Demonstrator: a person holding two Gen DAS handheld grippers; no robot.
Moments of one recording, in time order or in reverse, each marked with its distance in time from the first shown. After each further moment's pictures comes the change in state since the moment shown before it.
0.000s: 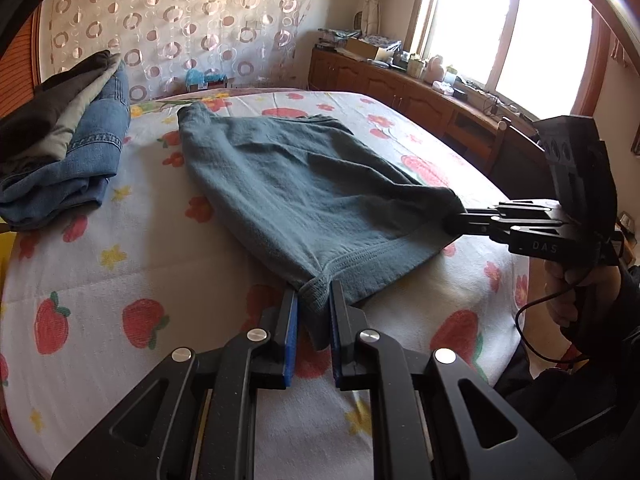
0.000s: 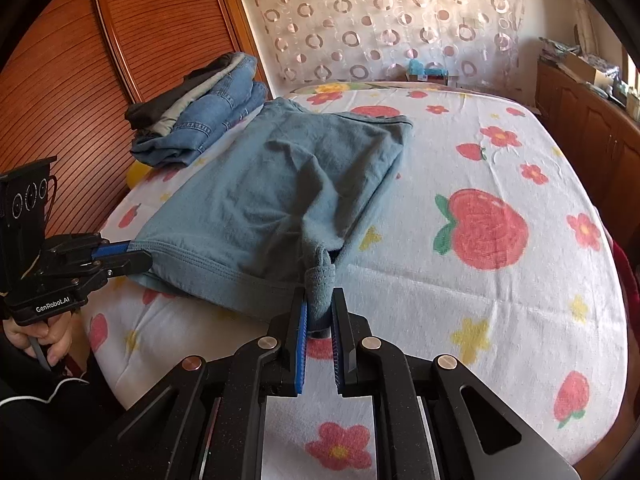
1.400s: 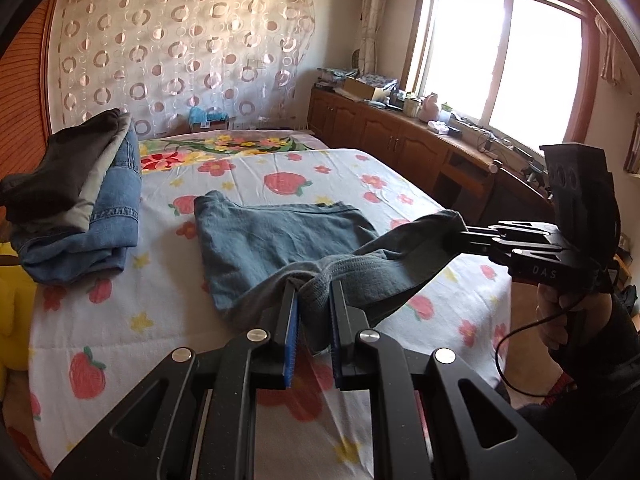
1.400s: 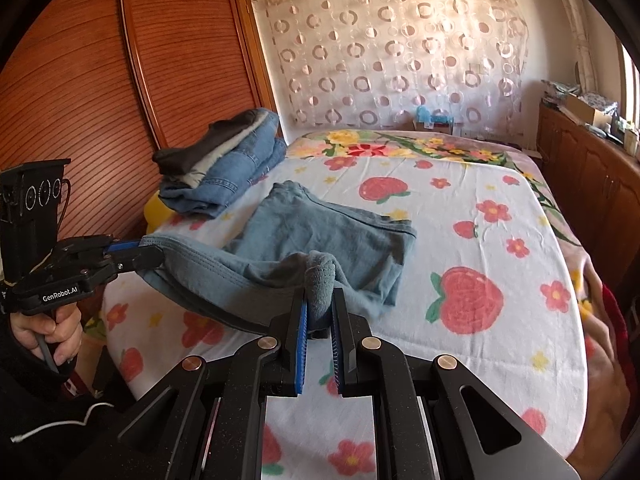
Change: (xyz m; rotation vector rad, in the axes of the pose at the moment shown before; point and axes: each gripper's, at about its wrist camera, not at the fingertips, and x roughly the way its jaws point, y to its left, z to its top) left arm -0.034 0.005 0.043 0.002 -0.138 0.003; right arm -0.047 0.010 0.021 -0.058 -0.144 -0.004
